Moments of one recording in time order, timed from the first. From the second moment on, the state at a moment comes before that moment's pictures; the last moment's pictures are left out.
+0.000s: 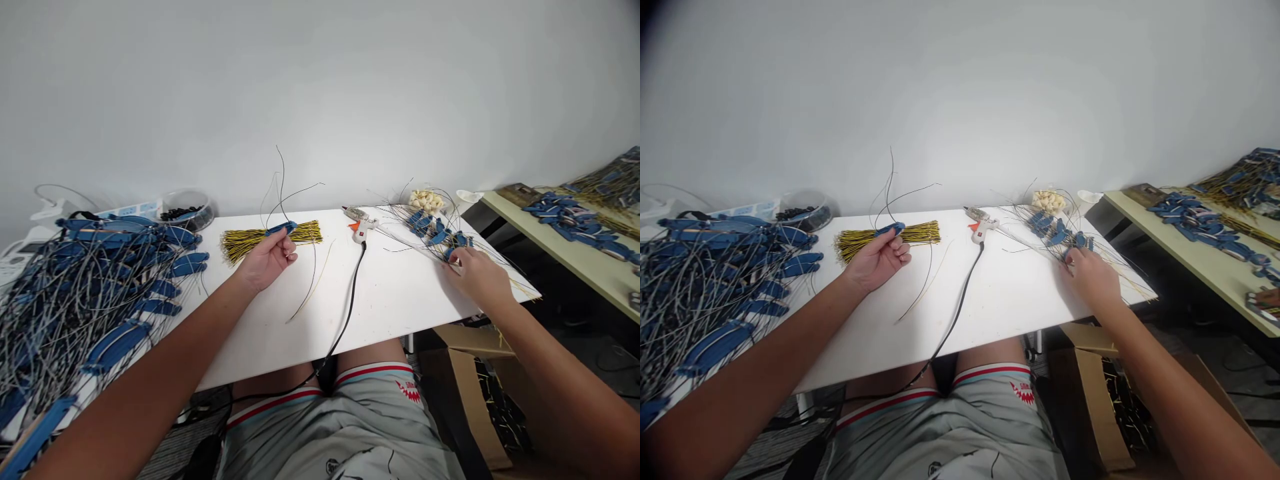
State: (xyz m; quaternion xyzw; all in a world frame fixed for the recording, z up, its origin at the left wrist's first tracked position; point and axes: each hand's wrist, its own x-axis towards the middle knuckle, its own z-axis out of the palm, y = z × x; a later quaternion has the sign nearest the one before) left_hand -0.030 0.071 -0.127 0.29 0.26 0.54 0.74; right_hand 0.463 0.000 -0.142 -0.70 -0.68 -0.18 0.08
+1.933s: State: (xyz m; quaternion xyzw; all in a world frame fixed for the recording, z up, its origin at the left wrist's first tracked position) left_hand -0.028 0.070 -0.129 0.33 0.29 0.53 0.73; right_hand 0.535 -0.021 -0.142 -0.72 -0.68 0.08 0.06
